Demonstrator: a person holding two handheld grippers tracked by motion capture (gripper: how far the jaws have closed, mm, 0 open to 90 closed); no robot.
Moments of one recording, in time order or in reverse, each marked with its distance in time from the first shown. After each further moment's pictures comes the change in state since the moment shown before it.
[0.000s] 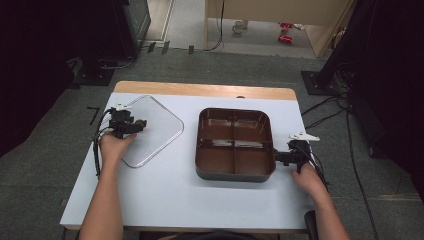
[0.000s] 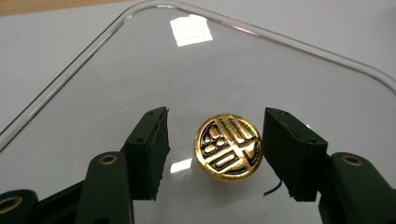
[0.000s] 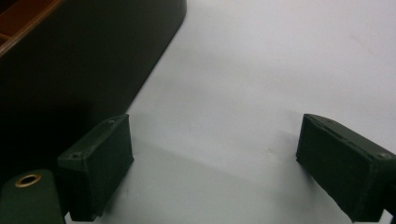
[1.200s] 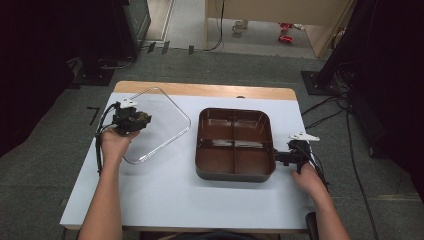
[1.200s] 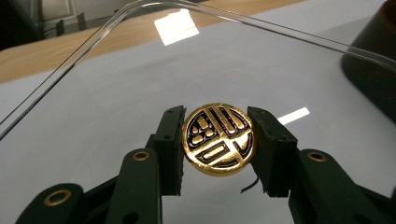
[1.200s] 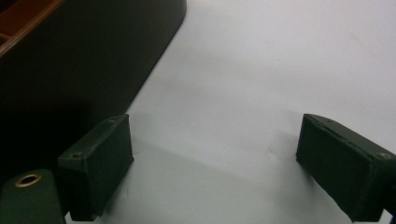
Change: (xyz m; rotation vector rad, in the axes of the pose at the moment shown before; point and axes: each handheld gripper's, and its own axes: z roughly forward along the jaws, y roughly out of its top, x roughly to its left) left arm -0.036 0.028 -0.037 -0.078 -0.081 0.133; right arm 0.000 0.000 0.000 0.001 -0.001 0.001
